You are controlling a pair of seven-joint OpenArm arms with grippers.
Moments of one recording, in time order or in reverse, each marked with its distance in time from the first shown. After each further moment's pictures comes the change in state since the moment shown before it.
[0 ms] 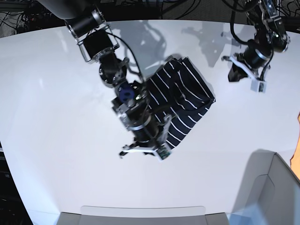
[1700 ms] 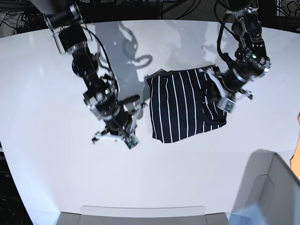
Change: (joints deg) left arm -8.5 2.3 18.2 -2.2 20.3 -7.6 -5.9; right arm -1.6 10.8 1.4 0.0 8.1 0.0 -1.8
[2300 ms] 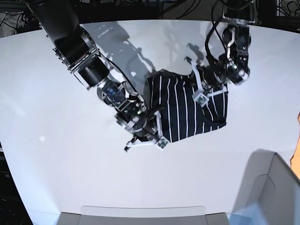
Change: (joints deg) left arm -6.4 -3.8 11.6 -17.7 1.4 -0.2 -0.7; right arm 14.0 -8.1 -18.0 -35.0 -0.6 -0.2 11.8
